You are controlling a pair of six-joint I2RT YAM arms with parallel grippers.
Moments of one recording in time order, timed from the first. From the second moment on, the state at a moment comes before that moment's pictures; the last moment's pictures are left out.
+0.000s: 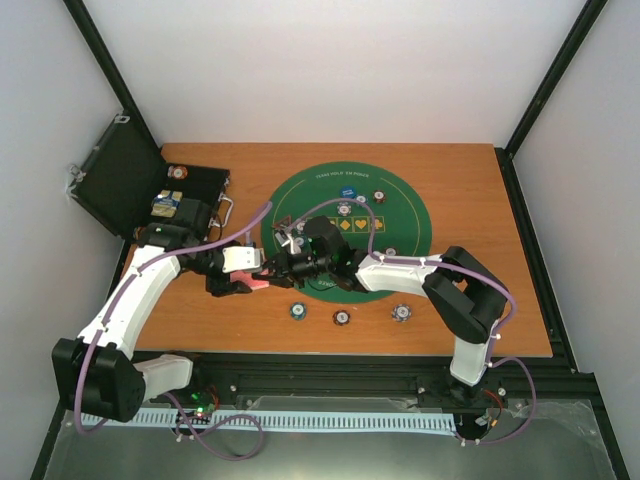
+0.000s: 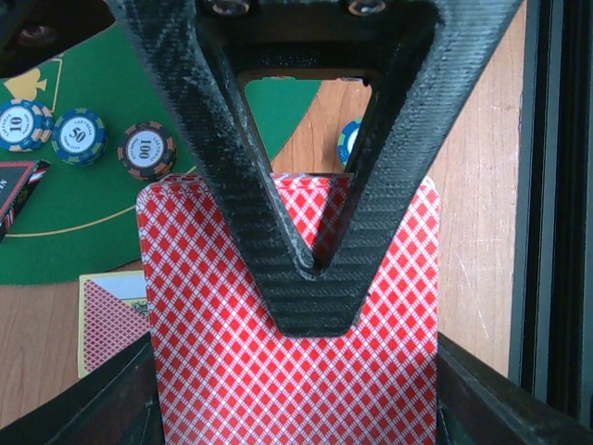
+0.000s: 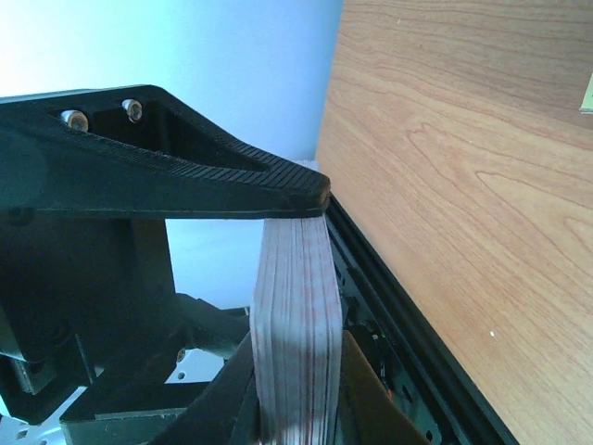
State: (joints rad) left arm -0.18 1.18 1.01 -1.12 0.52 1.20; right arm 0.91 1.83 1.07 0.38 -0.75 1.21
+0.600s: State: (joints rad) left arm -0.18 1.18 1.01 -1.11 0.53 1.20; right arm 0.93 1.83 1.08 0.39 -0.74 1.22
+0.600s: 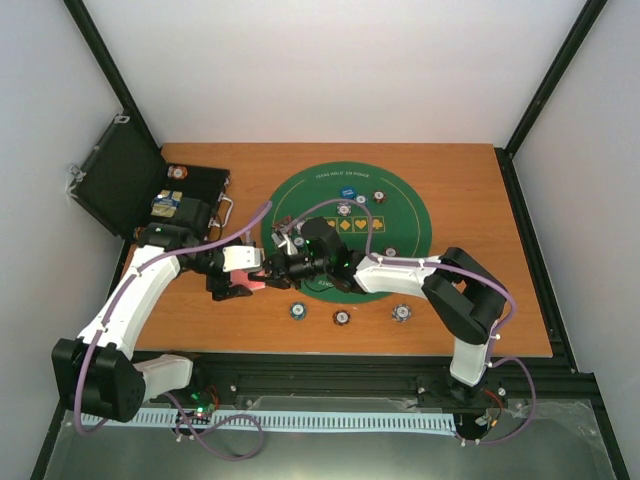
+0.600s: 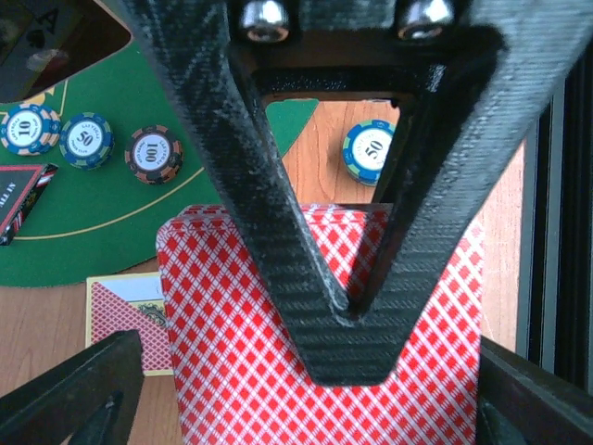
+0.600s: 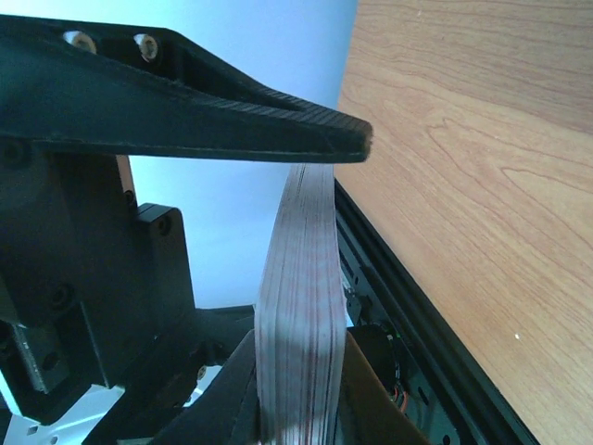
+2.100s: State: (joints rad) left arm -0.18 1.18 1.01 -1.12 0.48 1.19; right arm 0.95 1.83 1.12 0.31 -0.68 1.14
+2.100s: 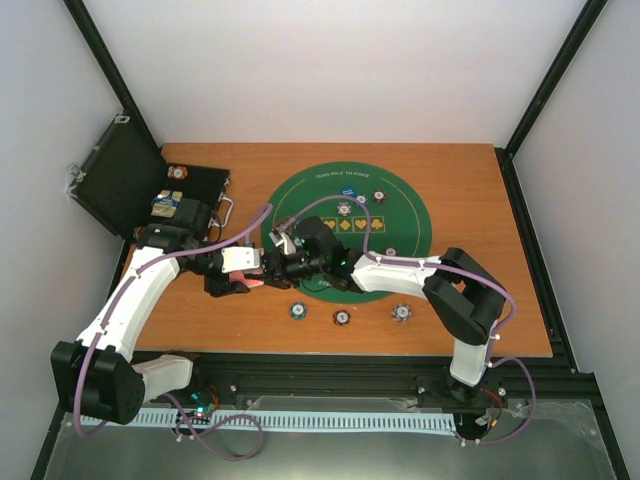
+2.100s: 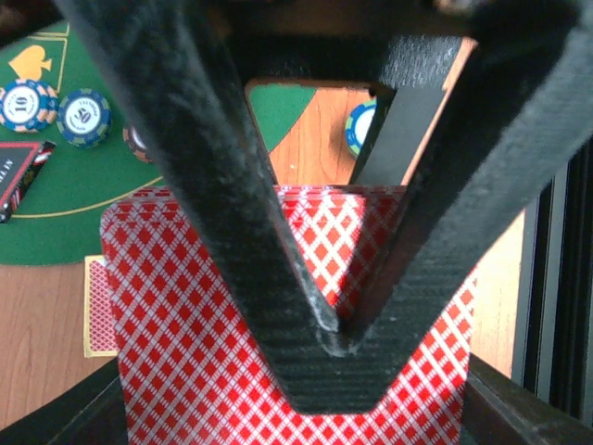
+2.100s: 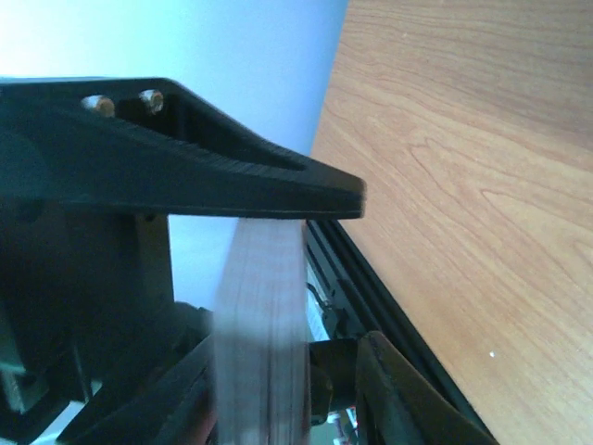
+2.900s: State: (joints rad) left arm -0.18 1.18 1.02 -1.15 0.43 1.22; right arm 0.96 1.96 1.16 0.47 -0.75 1.27
